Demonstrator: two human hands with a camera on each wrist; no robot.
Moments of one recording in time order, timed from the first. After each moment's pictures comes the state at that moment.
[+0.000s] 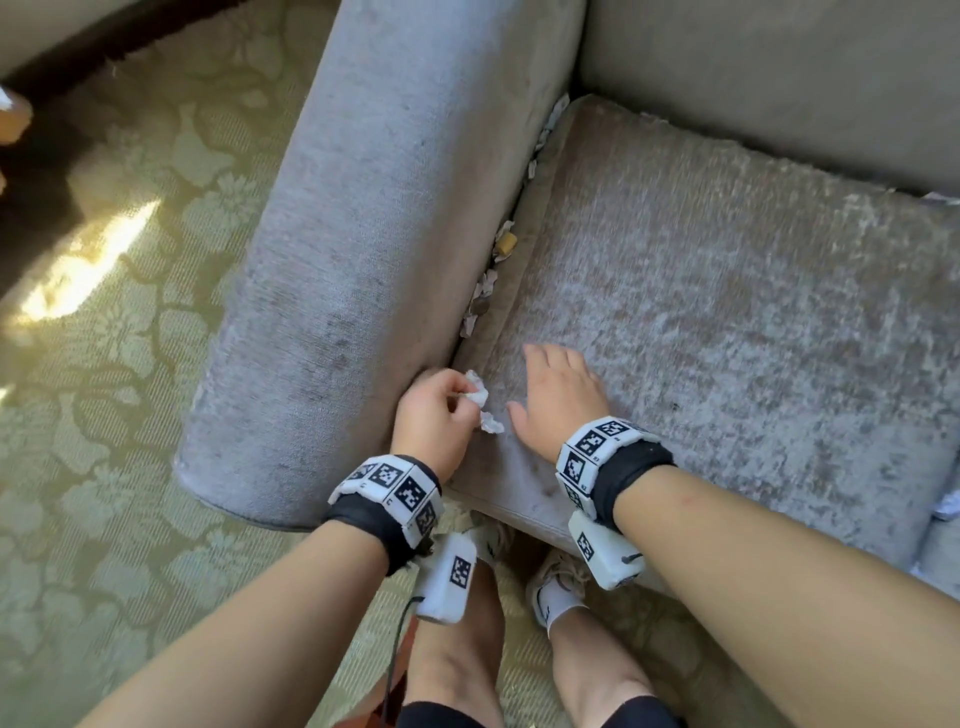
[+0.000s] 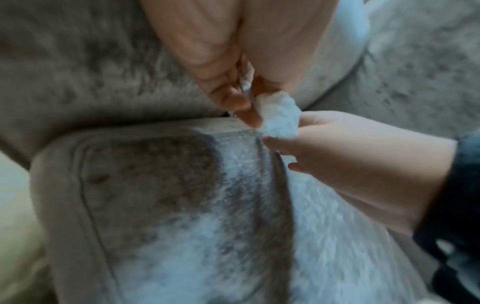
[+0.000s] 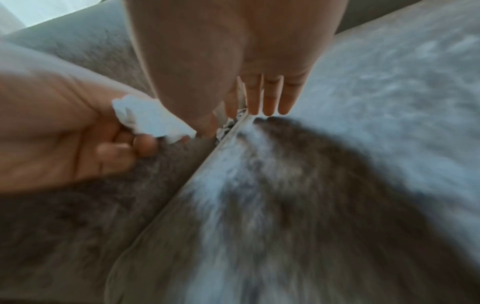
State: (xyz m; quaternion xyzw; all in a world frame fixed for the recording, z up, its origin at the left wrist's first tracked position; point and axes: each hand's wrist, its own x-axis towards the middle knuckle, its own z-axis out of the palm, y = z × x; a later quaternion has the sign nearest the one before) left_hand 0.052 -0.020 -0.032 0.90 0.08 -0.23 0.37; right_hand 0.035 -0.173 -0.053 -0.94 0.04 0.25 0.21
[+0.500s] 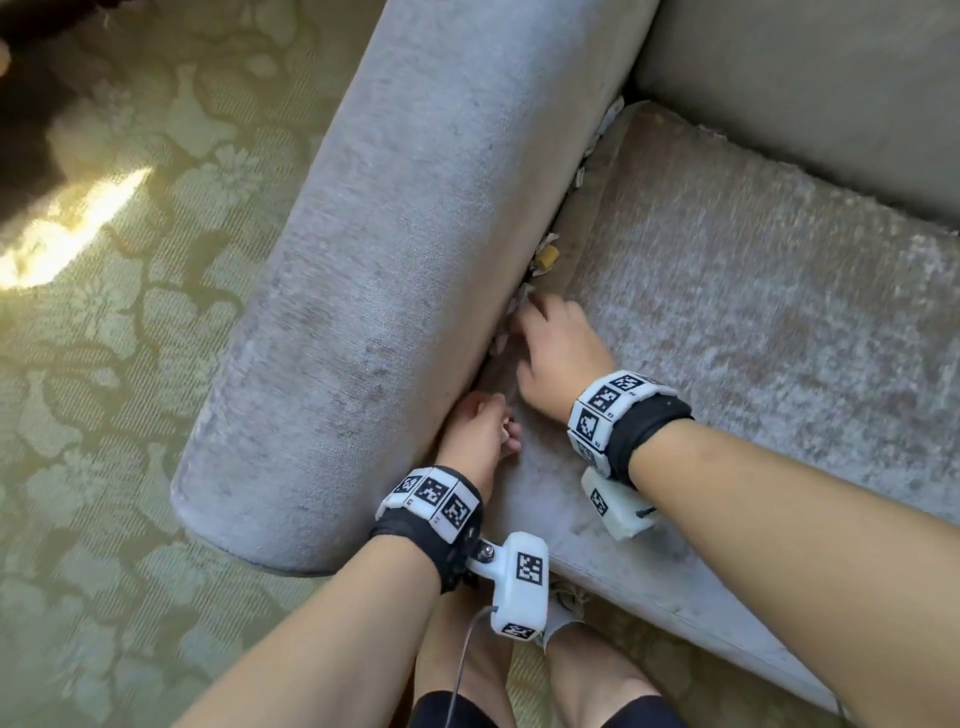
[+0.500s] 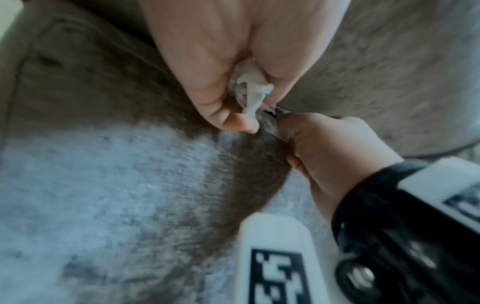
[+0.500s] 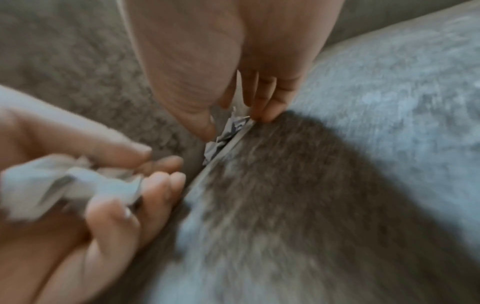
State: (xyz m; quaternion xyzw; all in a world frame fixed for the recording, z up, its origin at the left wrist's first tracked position) left_hand 0.064 -0.037 -0.069 0.62 0.40 -0.30 0.60; right_hand 0.117 -0.153 -0.067 -0.95 -0.02 0.24 0.19
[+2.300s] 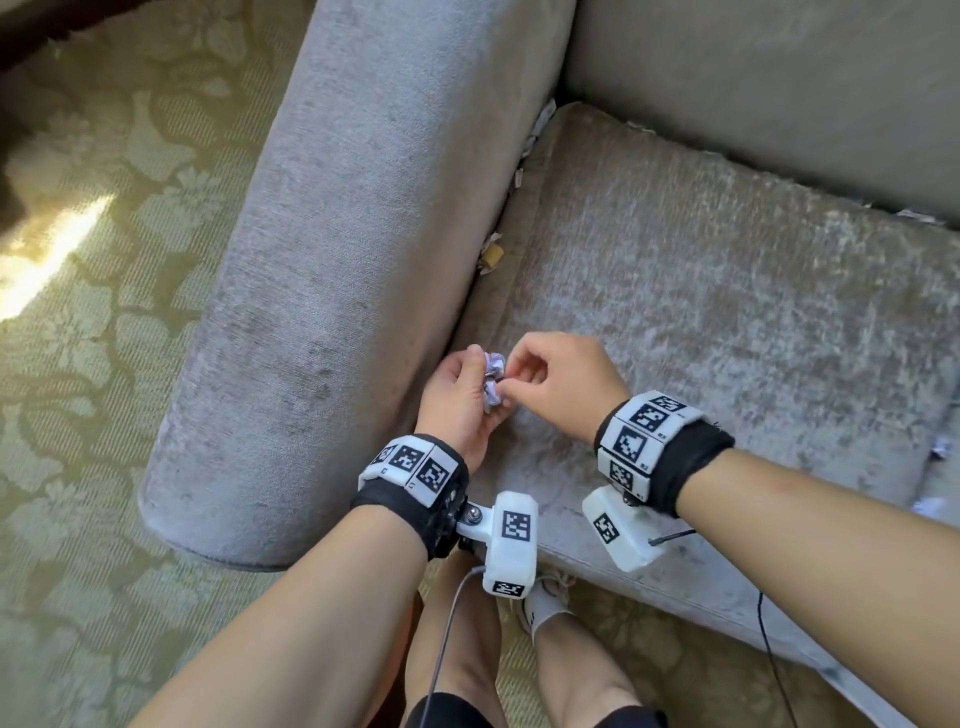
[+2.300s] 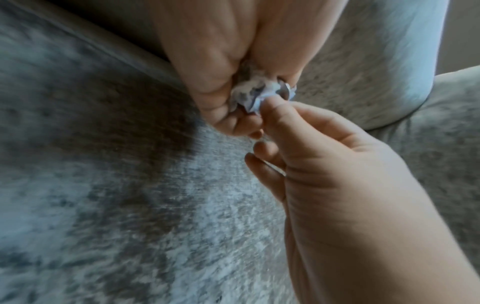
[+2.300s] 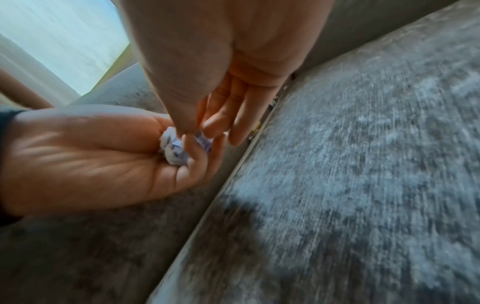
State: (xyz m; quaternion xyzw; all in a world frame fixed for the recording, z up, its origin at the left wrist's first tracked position) left_hand 0.081 -0.074 -0.036 0.54 0.36 -0.29 0.70; right_hand 0.073 -0.203 -0.033 -0.87 0.08 0.20 0.44
